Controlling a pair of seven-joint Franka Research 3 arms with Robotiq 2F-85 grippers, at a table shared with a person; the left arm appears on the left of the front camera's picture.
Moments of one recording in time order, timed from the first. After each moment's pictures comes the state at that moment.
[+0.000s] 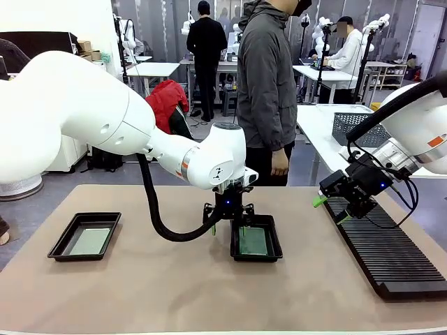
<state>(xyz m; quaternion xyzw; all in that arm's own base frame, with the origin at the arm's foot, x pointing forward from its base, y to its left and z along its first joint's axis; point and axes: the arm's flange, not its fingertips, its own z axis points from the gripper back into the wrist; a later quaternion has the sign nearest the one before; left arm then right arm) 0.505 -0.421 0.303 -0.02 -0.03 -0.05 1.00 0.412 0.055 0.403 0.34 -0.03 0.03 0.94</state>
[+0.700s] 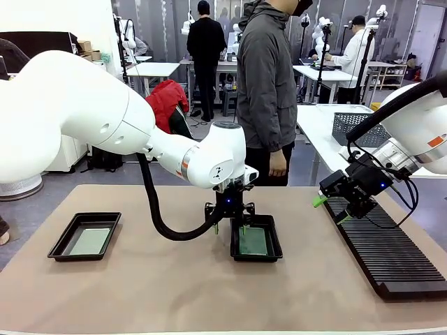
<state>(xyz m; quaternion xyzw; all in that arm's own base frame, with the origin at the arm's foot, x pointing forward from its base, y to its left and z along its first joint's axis) 0.507 -0.422 0.307 -0.03 -0.04 -0.05 1.00 0.412 0.055 0.403 0.34 -0.03 0.03 0.94</state>
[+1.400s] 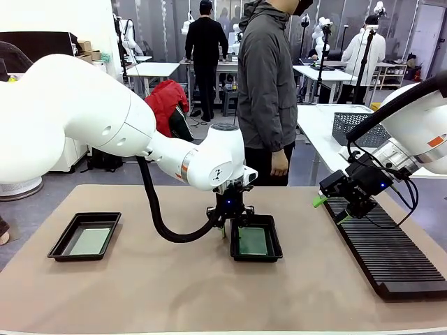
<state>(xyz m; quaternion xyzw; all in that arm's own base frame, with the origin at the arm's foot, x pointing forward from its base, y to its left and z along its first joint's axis) 0.511 -0.422 0.301 -0.04 -0.04 -0.04 1.00 0.412 0.055 0.403 0.34 -0.03 0.03 0.94</state>
